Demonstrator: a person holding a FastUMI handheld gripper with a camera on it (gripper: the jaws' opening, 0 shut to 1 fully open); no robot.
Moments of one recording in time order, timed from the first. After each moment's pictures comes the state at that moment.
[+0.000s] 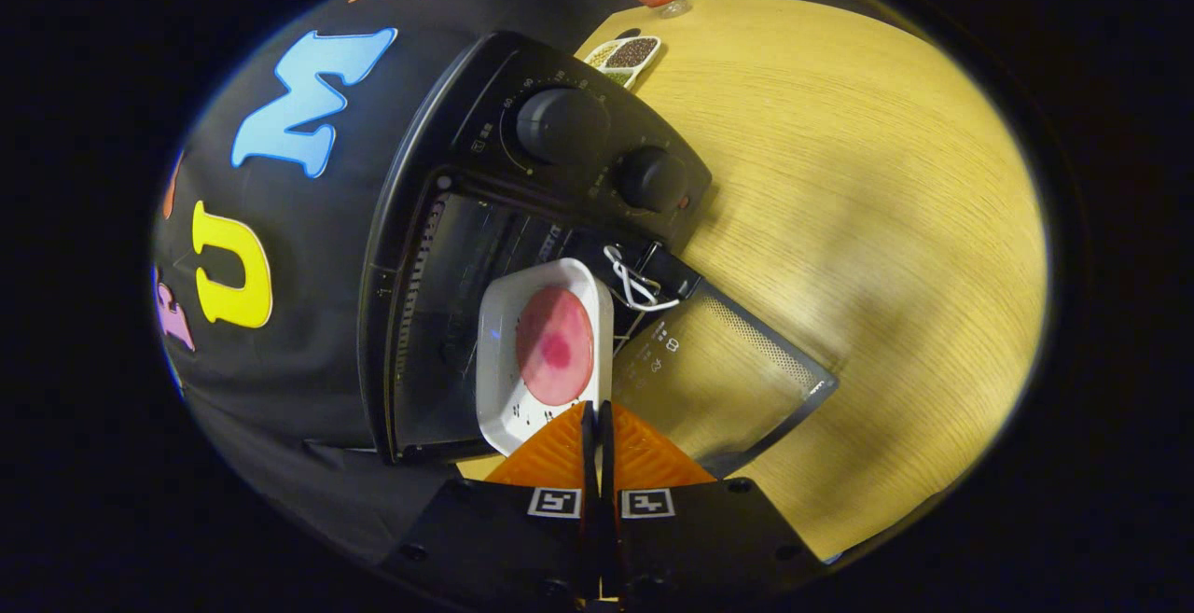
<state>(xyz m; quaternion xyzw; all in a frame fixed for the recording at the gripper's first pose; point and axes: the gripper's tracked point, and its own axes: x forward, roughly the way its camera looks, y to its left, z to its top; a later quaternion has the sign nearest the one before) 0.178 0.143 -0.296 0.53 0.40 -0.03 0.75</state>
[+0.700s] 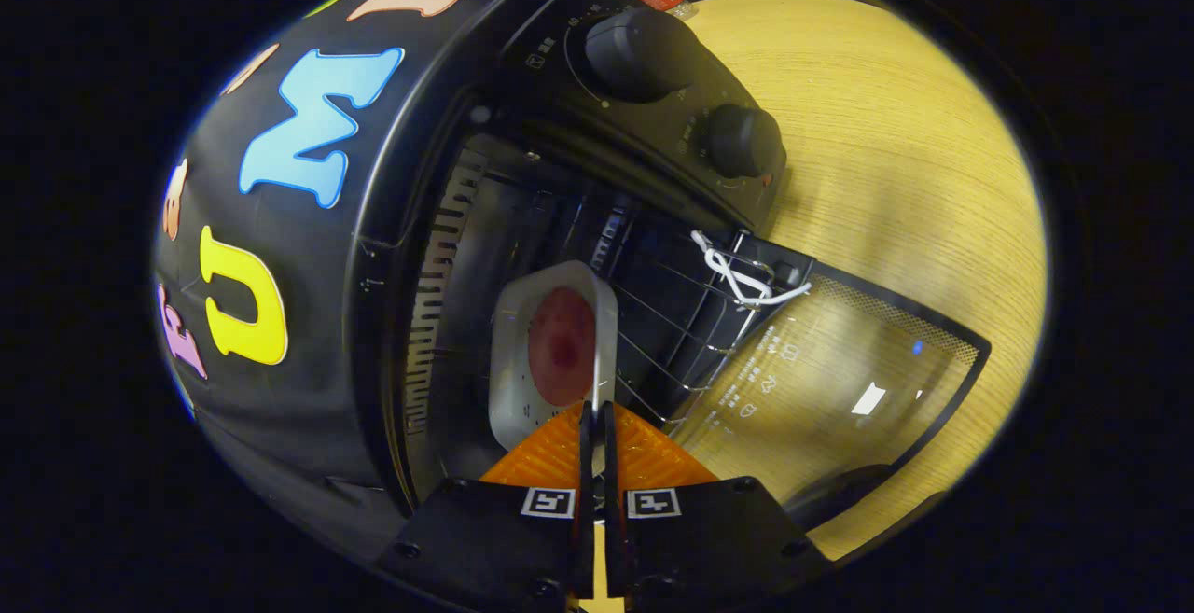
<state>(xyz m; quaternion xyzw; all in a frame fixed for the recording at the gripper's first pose) 0.238 0.181 -0.293 0.57 0.32 -0.04 0.76</state>
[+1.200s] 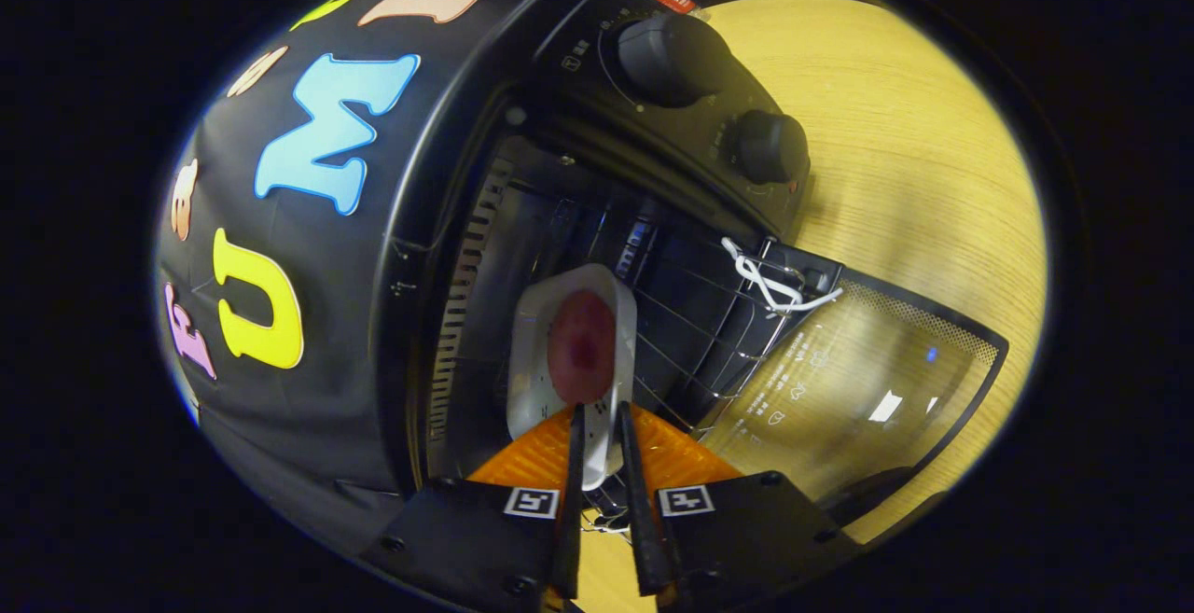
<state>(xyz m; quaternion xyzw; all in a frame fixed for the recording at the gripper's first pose) 0.239 0.188 -0.283 0.57 0.31 -0.01 0.76</state>
